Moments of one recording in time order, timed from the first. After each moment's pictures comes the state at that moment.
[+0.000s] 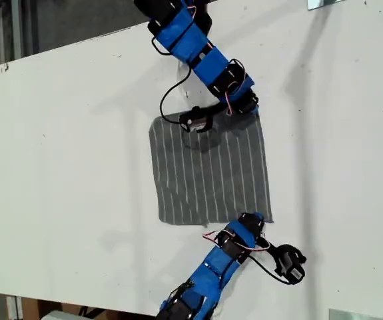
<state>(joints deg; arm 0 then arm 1) 30.9 56.5 76.7 58.0 -103.8 -36.0 79.3 107.7 54.1 97.6</state>
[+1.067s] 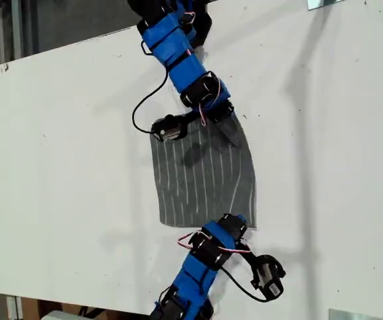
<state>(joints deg) 24.3 65.7 55.1 89.0 -89.1 -24.7 84.4 92.3 80.3 87.5</state>
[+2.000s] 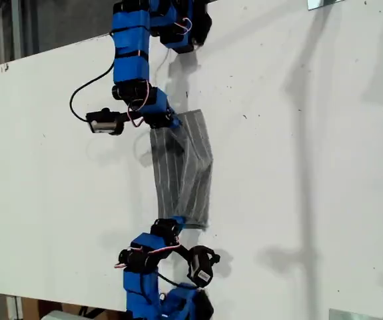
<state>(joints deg) -4.0 98.8 92.1 80.8 -77.3 5.0 98.1 94.7 84.5 69.9</state>
